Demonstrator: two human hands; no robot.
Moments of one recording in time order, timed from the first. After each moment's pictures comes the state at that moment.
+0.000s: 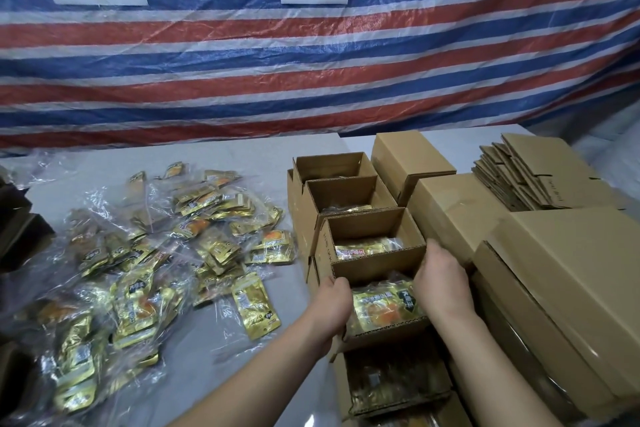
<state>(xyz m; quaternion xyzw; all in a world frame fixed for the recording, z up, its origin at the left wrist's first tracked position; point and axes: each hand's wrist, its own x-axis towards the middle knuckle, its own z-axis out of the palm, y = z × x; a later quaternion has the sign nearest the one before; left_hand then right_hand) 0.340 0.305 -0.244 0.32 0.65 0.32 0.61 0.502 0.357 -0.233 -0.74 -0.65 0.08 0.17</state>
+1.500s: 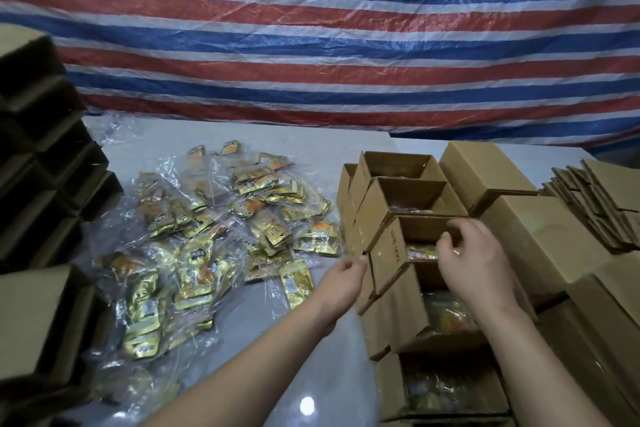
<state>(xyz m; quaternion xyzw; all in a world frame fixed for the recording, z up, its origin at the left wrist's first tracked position) 0.242 0.294 -0.246 0.33 0.64 0.37 0.59 0.432 0.365 -0.210 -0.62 -0.72 0.09 0.28</state>
